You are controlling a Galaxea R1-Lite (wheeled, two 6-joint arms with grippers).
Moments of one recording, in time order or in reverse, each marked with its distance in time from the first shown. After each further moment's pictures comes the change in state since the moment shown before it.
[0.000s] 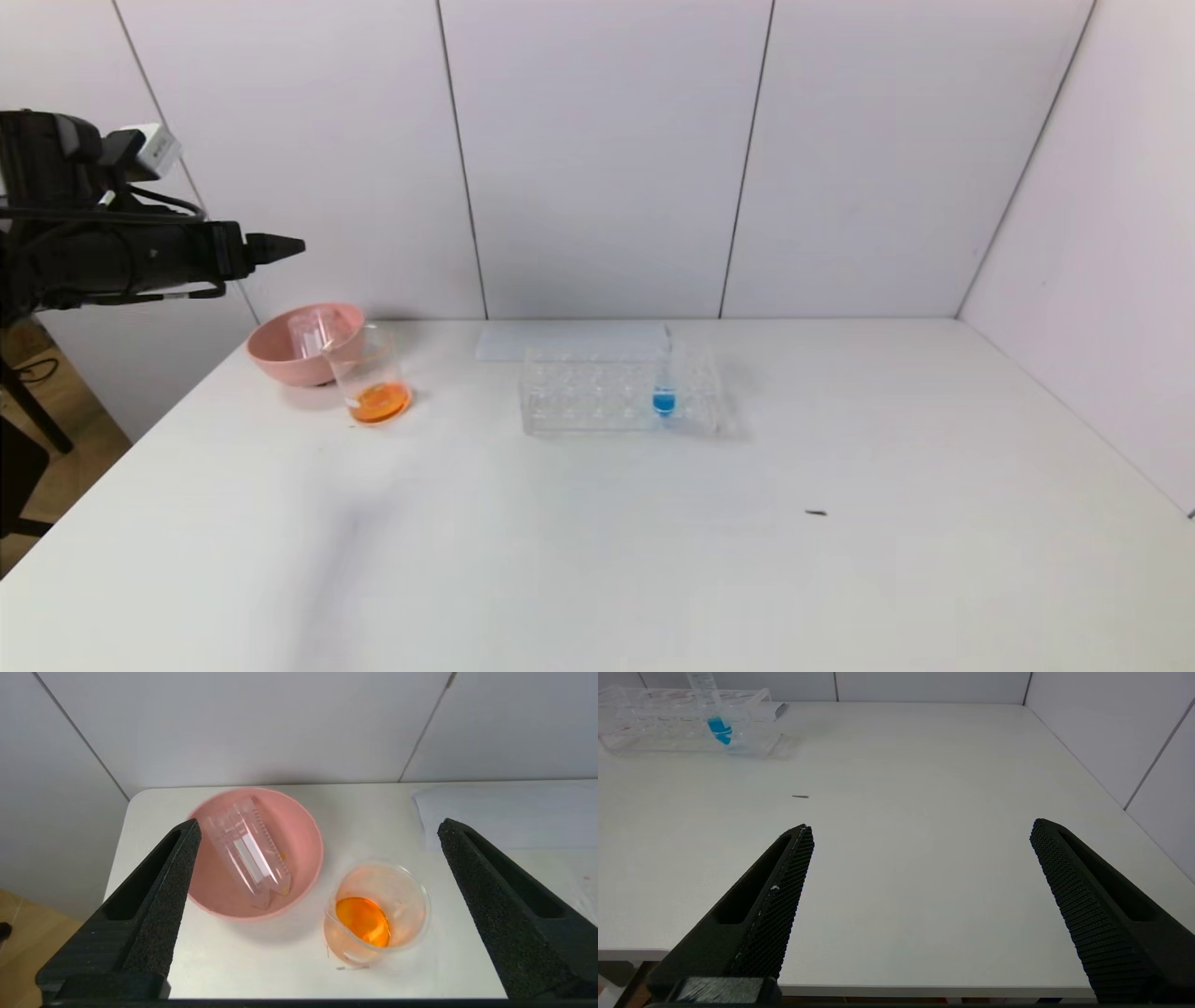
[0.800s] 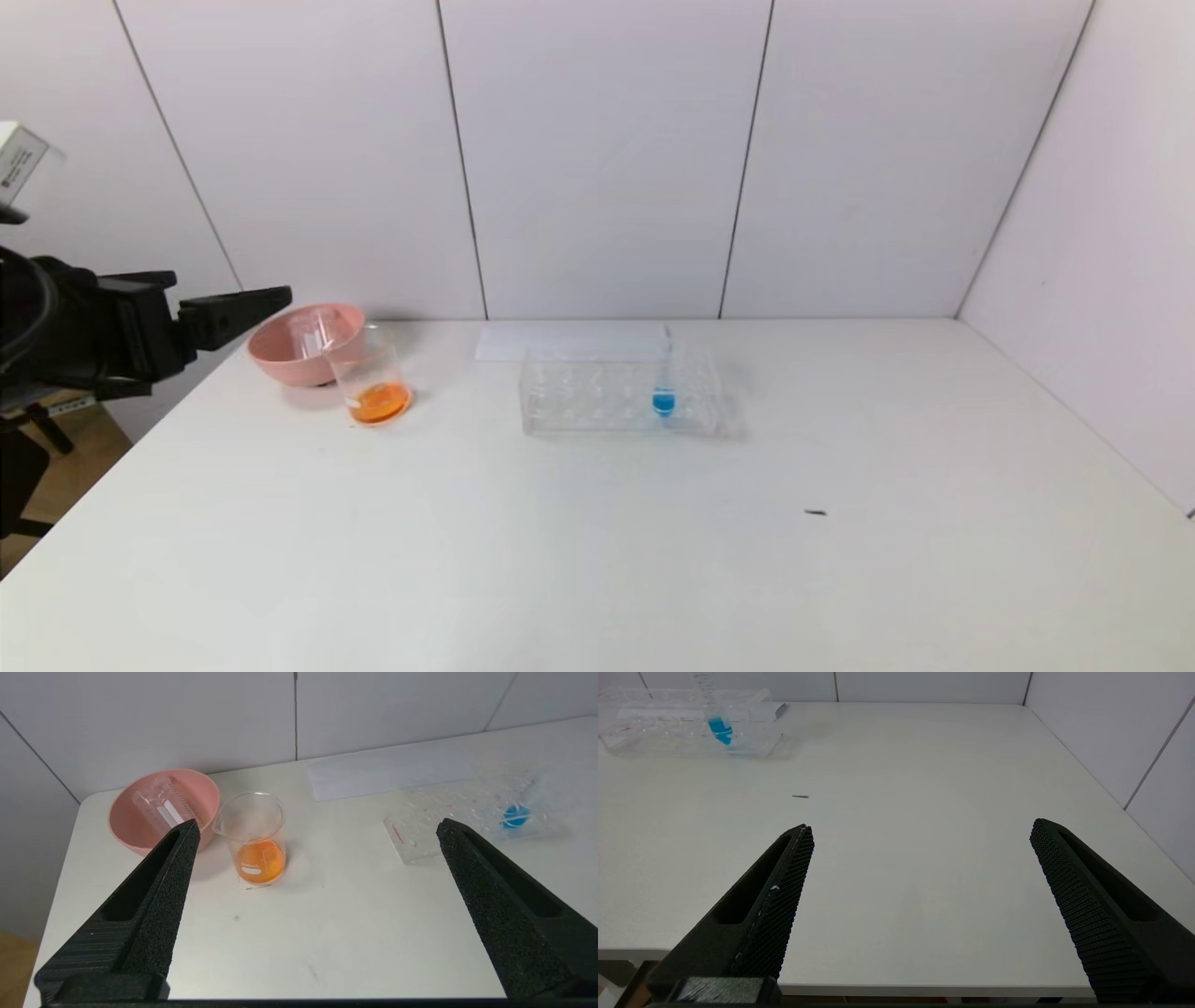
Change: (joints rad) left arm -0.227 -0.569 0.495 -0.050 0.084 0.010; right arm 0.000 0.000 0.000 0.000 0.000 0.000
